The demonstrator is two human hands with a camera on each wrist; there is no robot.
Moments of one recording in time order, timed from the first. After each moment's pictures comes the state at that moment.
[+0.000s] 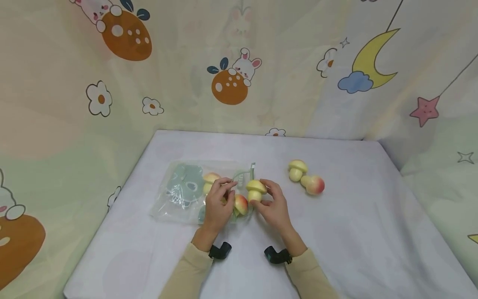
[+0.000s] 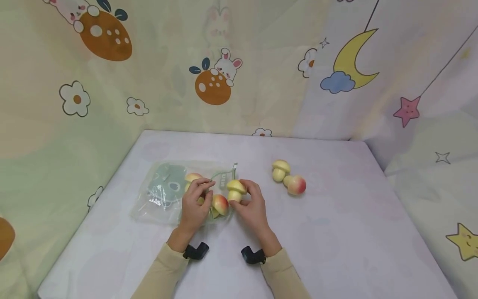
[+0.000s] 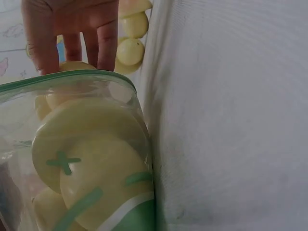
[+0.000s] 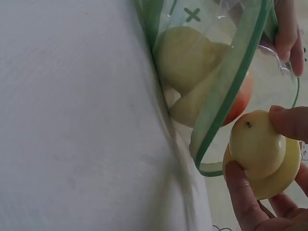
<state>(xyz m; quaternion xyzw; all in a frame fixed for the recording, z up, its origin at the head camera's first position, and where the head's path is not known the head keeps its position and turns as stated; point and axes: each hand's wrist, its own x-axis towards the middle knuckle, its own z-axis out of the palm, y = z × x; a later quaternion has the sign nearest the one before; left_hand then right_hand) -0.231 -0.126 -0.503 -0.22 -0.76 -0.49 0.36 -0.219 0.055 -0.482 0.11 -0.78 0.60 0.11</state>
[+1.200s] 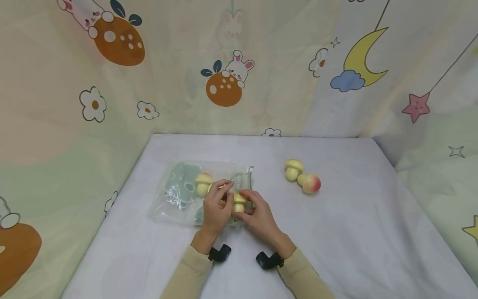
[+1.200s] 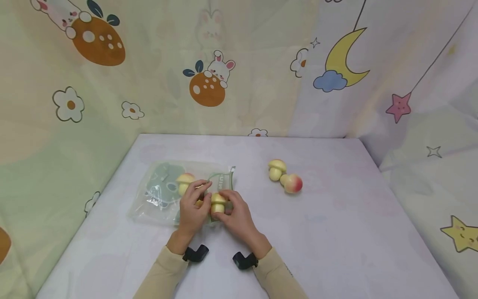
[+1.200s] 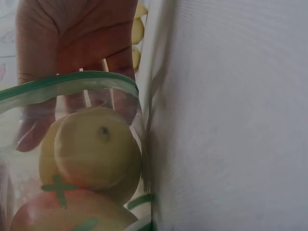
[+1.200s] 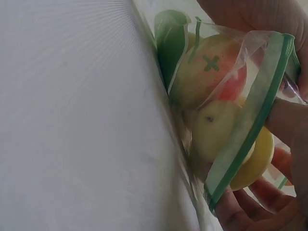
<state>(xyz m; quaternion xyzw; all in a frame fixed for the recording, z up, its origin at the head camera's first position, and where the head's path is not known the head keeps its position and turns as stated) -0.229 -0.121 -0.501 -0.24 -0.75 -0.47 0.39 -0.222 0.039 -0.523 0.21 -0.81 0.54 0.08</state>
